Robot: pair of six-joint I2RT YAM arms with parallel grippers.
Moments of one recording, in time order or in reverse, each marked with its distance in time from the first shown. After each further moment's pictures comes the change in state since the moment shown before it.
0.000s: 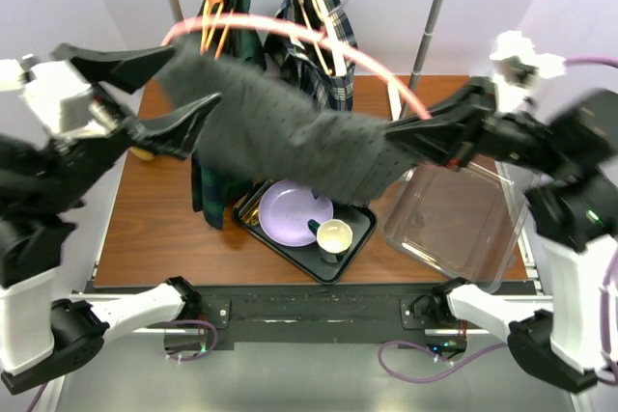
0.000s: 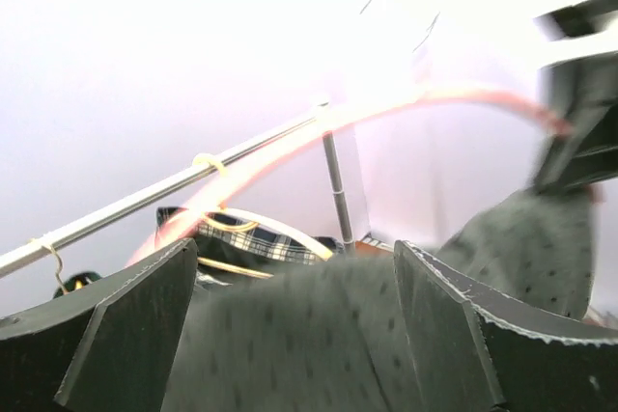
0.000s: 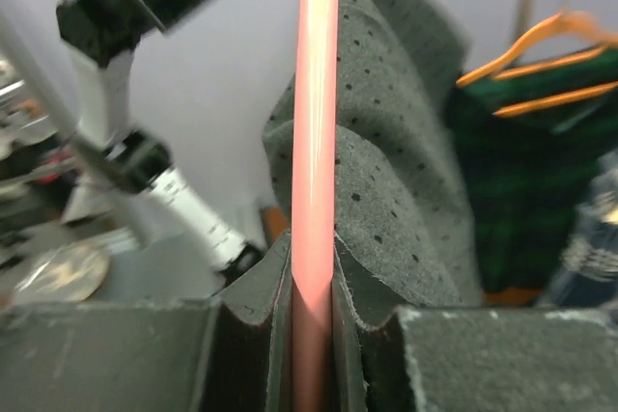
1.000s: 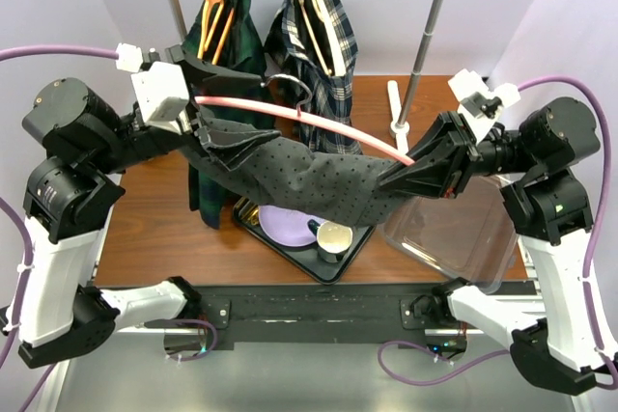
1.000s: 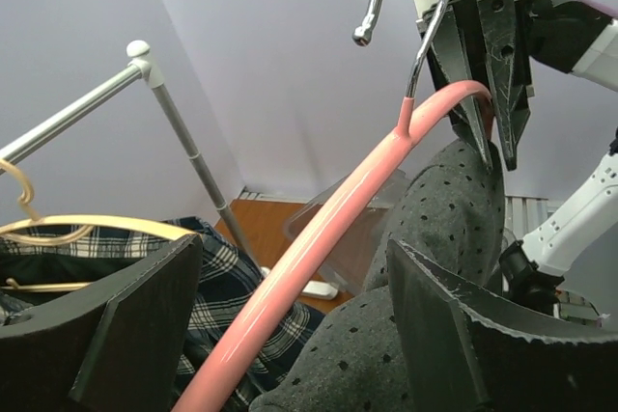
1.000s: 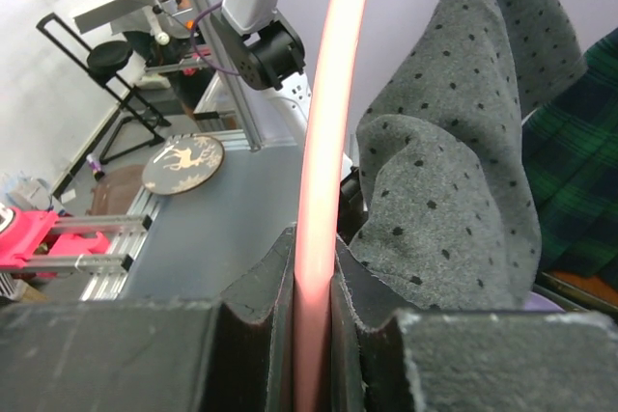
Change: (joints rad) left arm 0.014 0.121 -0.031 -0.051 0.422 0.000; right arm 0.002 -0.050 -0.244 0.169 -0.392 0.056
